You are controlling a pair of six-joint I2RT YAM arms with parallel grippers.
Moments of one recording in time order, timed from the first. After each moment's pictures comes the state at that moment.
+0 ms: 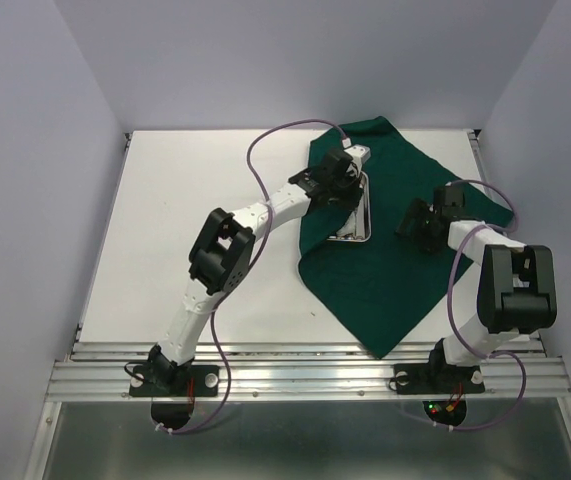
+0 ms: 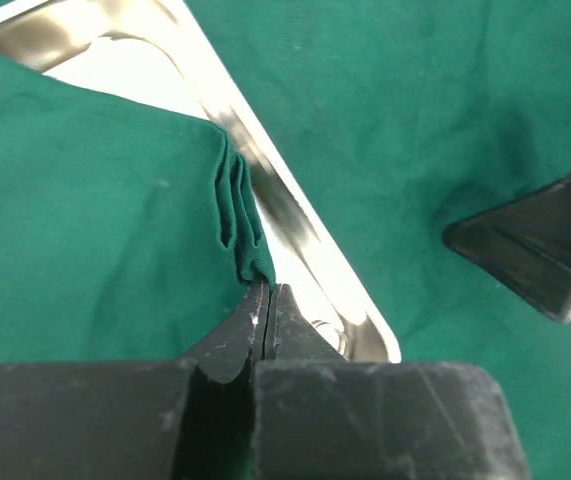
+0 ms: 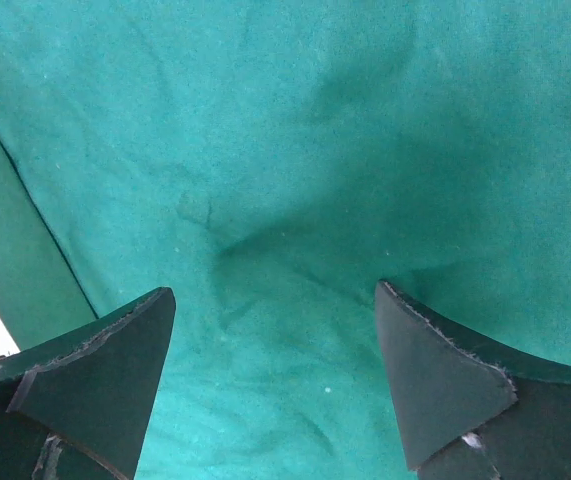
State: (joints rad) left arm -0.76 2.29 1.95 -0.30 0.15 -0.30; right arm -0.05 1.60 0.87 -0.21 -0.06 0.51
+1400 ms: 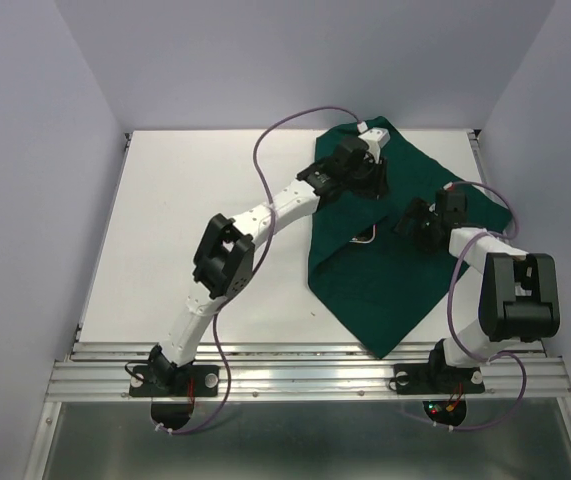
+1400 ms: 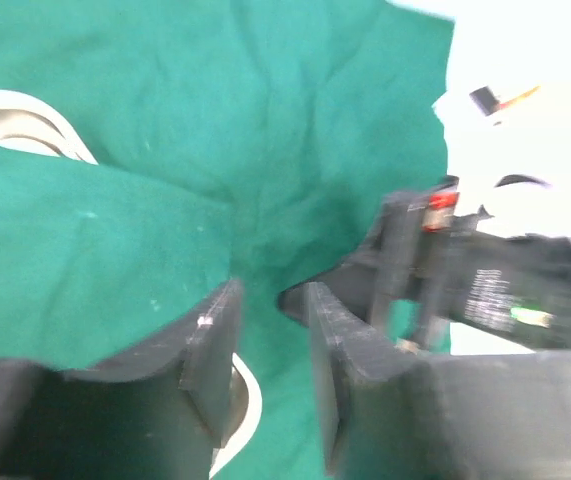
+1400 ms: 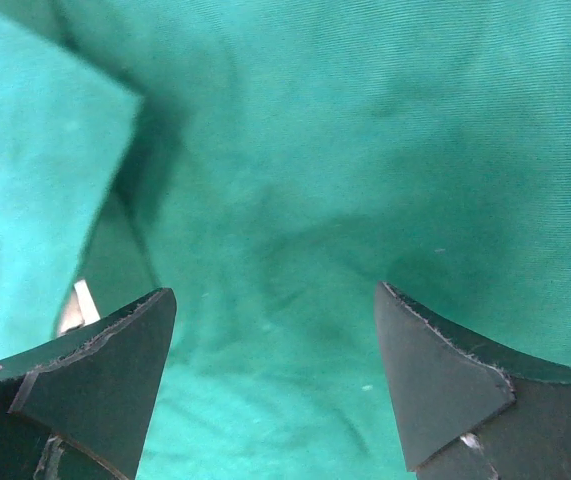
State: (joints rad) left arm -0.82 2.35 2.16 -0.28 0.21 -0.43; right arm -0.05 1.55 0.80 -0.11 -0.16 0.54
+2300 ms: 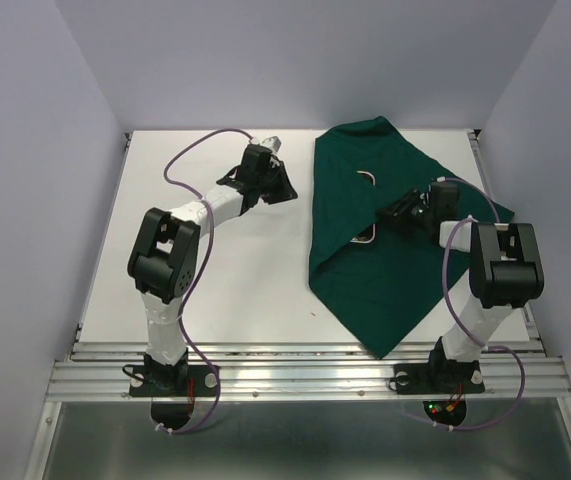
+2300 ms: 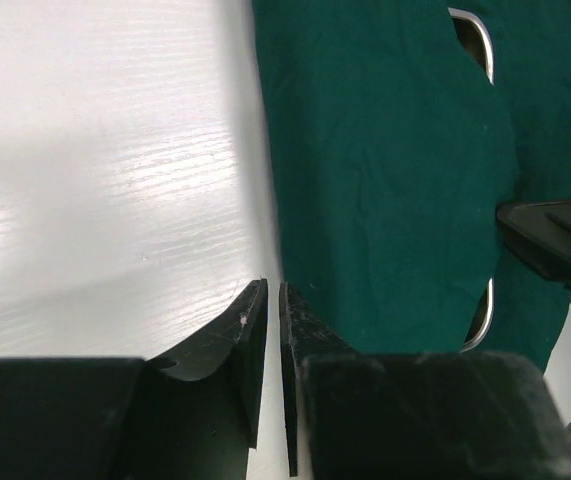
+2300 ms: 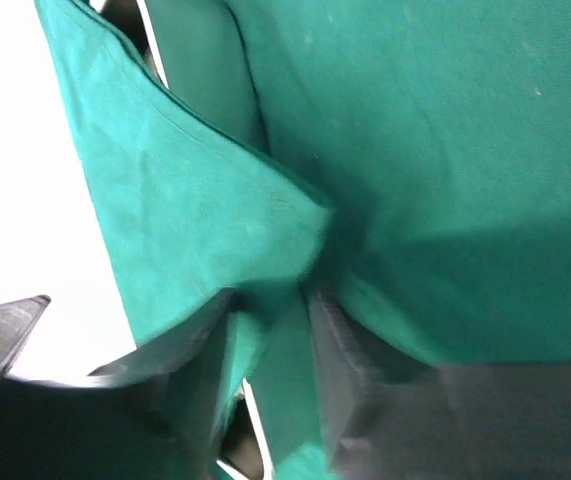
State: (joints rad) left arm -0.46 1.95 1.41 -0.09 0.22 -0.58; right arm -0.05 1.78 0.85 0.28 -0.46 0.86
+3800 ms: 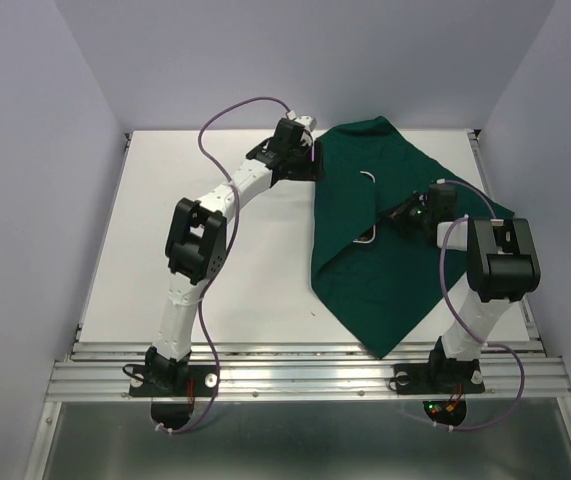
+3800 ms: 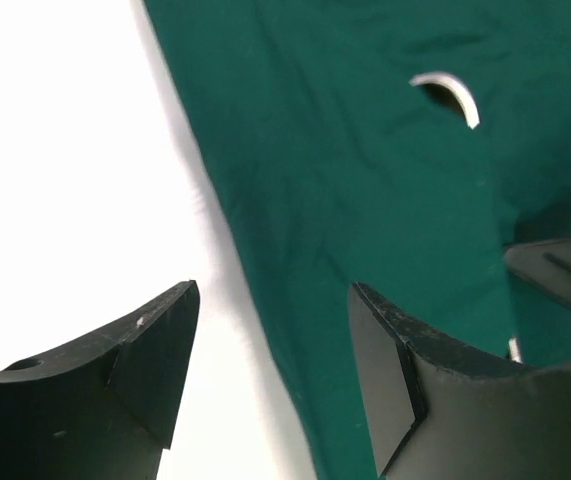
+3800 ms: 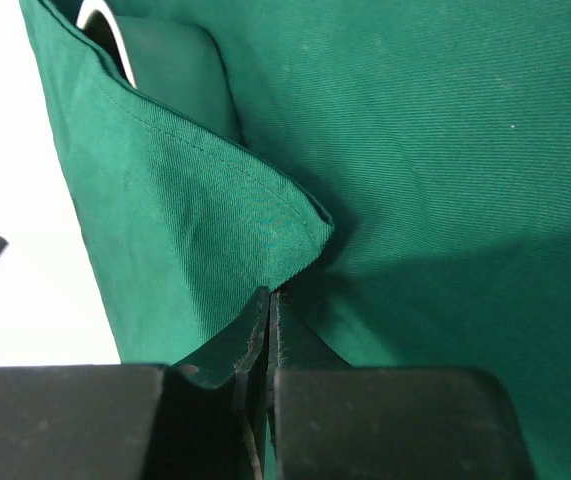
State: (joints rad) left arm -0.54 2.25 2.02 -0.42 0.14 -0.37; right arm -0.05 1.84 0.85 0.36 -0.40 0.89
